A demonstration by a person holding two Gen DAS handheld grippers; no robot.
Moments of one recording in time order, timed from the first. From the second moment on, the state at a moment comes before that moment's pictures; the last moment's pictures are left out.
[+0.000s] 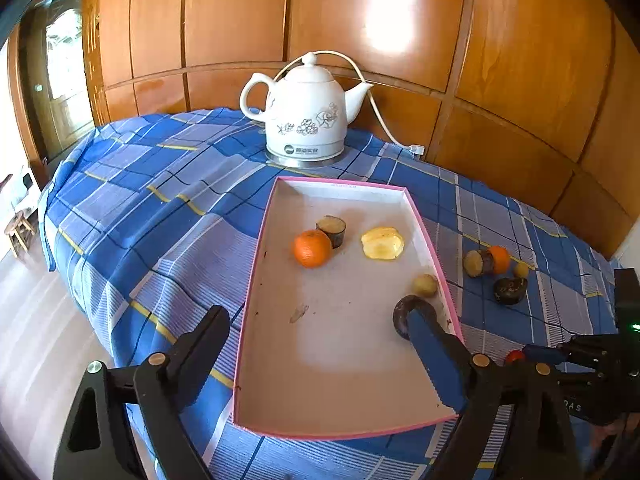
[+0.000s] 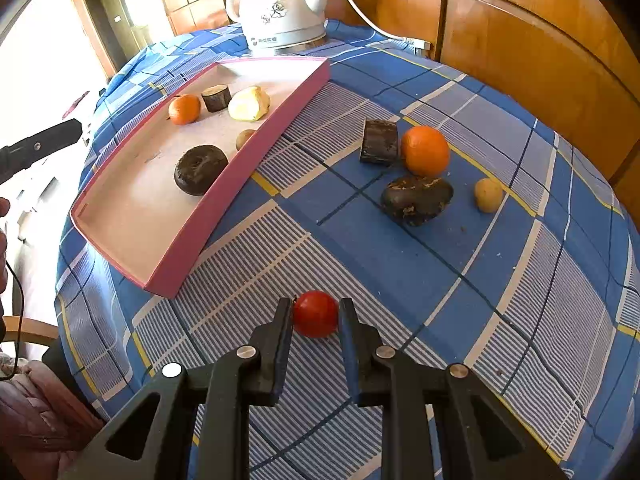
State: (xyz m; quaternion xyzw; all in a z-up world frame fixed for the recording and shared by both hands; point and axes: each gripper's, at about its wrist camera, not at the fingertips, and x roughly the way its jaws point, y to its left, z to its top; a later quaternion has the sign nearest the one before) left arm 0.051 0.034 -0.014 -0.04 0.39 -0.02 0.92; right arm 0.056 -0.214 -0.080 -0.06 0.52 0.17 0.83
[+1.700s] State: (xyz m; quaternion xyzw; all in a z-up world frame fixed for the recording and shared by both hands) left arm 0.035 0.064 -0.025 -0.04 0.38 -0.01 0.92; right arm 0.065 -0.114 -0.054 -0.06 0.48 0.22 0.85
